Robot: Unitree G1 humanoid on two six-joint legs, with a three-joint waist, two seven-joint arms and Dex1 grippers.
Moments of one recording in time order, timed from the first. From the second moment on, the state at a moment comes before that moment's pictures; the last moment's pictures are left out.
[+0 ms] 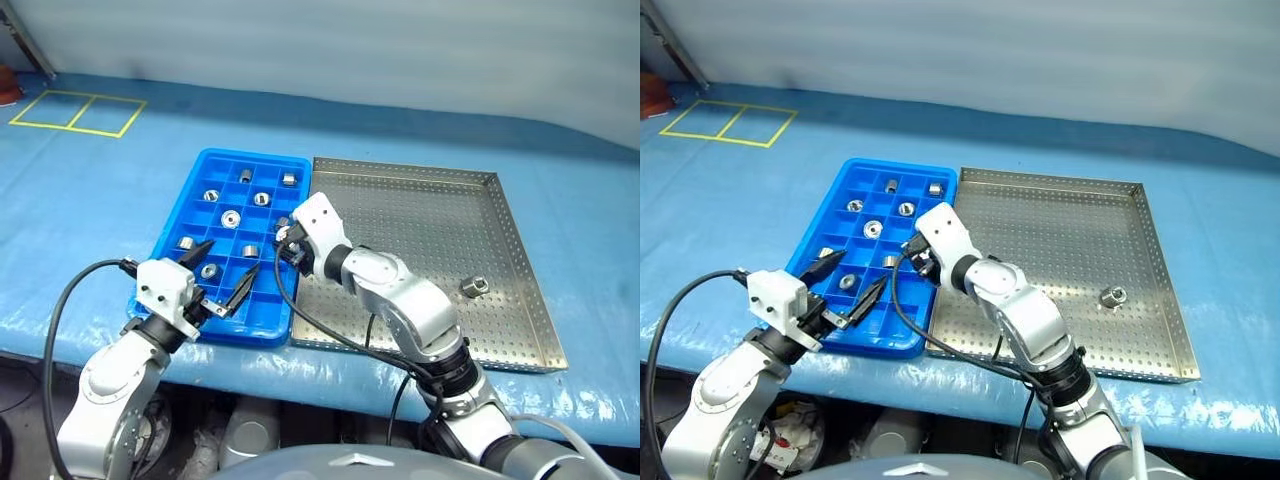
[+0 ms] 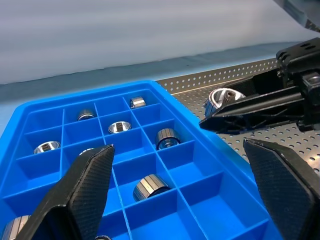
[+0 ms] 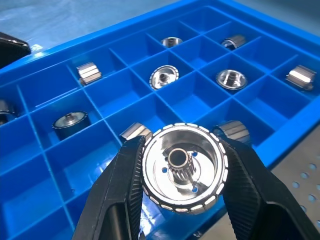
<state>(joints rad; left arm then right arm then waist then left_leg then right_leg) 0.31 0.38 0.12 -0.69 -0.36 0.33 -0.44 -0.46 -0.06 0.39 -0.36 0.17 0.99 0.28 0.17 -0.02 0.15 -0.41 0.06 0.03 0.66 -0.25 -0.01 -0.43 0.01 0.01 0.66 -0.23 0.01</state>
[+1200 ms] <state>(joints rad) 0.20 0.45 0.02 -0.66 -0.41 0.39 -0.52 -0.27 -0.01 0.22 -0.45 0.19 0.95 0.17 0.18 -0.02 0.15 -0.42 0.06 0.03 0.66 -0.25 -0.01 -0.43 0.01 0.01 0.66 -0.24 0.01</state>
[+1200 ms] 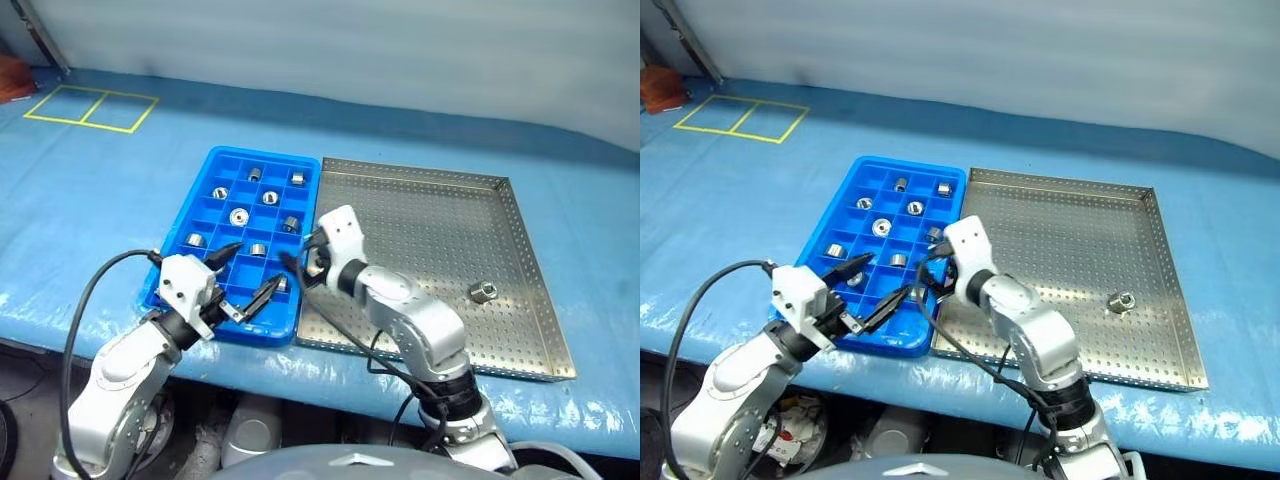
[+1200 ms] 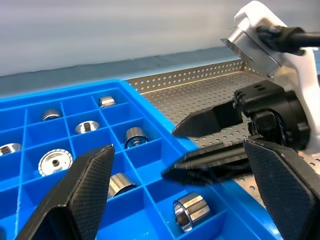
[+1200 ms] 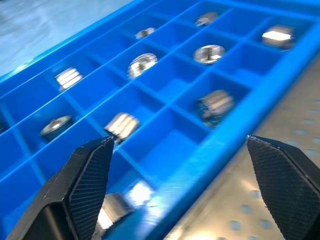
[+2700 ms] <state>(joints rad) -0.03 0.42 -0.16 -0.44 -0.44 0.41 -0.70 -0.10 0.07 -0.21 -0.22 0.15 0.62 -0.17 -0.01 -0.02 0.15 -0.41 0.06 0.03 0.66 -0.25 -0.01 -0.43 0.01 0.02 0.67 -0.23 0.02</state>
